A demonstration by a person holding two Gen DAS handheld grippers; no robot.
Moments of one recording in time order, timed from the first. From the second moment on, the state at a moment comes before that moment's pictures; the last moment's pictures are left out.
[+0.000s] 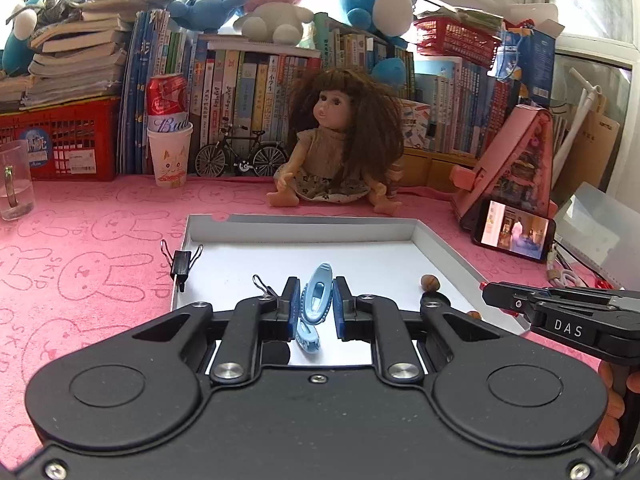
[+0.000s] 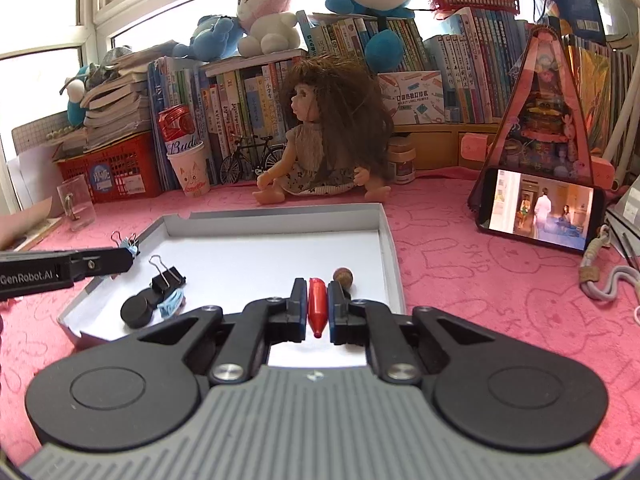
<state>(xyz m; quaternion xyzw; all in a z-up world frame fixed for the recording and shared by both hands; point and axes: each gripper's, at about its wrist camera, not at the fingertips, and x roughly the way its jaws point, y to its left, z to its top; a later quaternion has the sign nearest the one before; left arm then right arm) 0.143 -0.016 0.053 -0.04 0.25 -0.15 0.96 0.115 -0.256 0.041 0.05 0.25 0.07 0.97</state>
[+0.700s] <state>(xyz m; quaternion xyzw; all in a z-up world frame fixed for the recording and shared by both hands) 0.217 -0.042 0.034 -0.04 0.27 -0.09 0.96 0.189 -0.233 0.032 0.08 0.26 0.05 0.96</state>
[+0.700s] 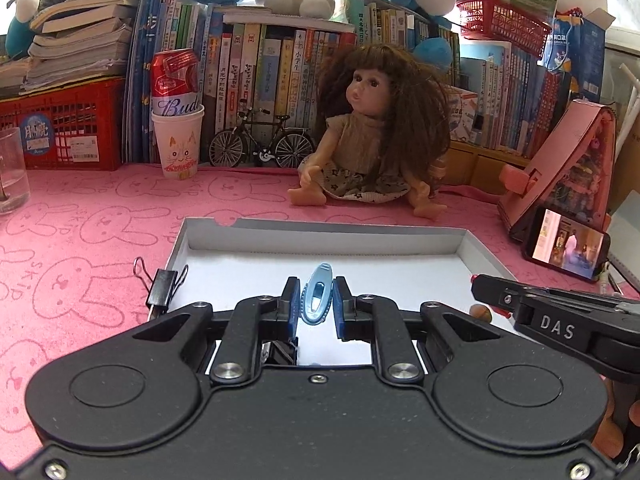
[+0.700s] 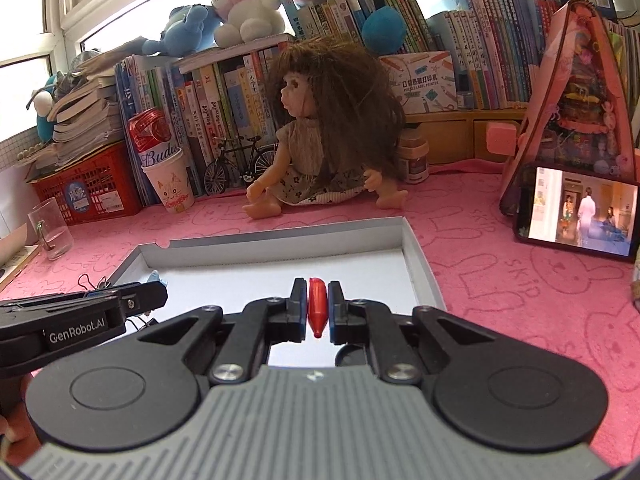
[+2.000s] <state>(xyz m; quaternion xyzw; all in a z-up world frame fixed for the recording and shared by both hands) 0.243 -0.060 0.004 0.01 0.31 -0.06 0.95 0.225 -0.212 0.006 0.03 0.33 0.02 0.94</state>
